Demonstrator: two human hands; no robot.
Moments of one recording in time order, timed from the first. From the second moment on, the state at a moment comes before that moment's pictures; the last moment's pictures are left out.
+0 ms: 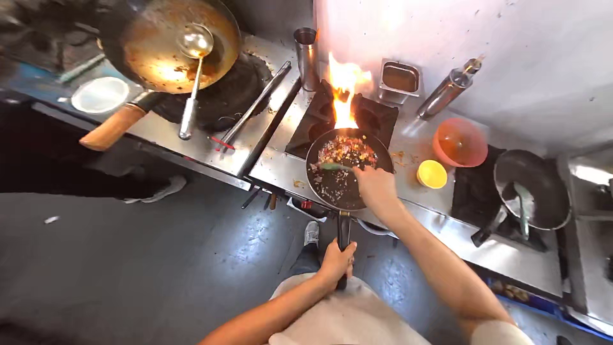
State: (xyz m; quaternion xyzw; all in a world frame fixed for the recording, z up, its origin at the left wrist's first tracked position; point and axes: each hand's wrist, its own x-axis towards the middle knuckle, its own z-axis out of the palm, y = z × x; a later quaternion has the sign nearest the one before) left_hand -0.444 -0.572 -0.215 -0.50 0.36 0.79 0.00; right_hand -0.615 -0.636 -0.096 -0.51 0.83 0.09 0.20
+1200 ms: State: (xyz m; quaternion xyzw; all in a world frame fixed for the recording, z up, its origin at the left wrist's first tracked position) left_hand -0.442 -0.698 -0.212 -0.42 0.36 0.83 0.06; right_hand -0.630 -0.675 -0.117 -0.40 0.91 0.03 0.10
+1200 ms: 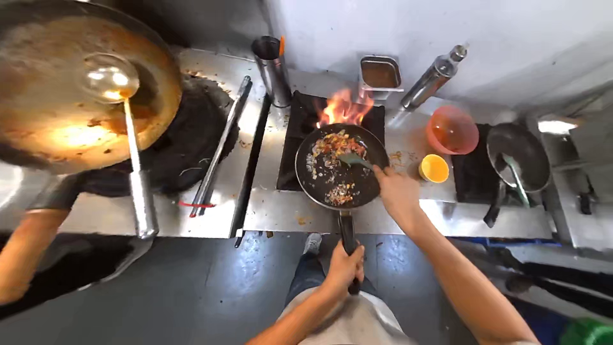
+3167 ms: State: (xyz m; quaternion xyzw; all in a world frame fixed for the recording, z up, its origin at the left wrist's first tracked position) left_hand -0.241 0.008 -0.303 -0.63 -0.58 0.03 -0.51; right_hand 0.188 0.217 -0.133 0.76 0.61 -0.21 0.00
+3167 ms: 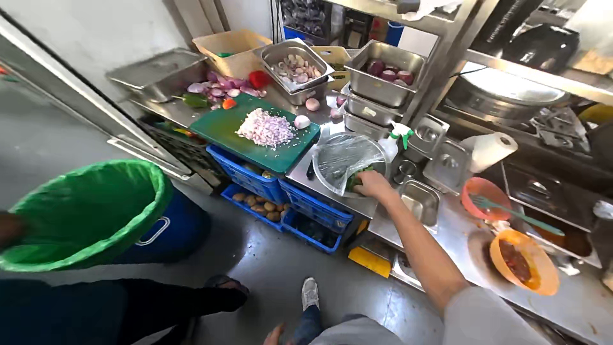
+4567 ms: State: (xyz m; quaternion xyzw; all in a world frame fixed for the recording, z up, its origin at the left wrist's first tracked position) left_hand -0.189 -0.160 -0.271 -0.47 -0.69 -0.01 -0.54; right_hand 0.242 0.230 -0.141 0.61 0.77 -0.16 -0.09
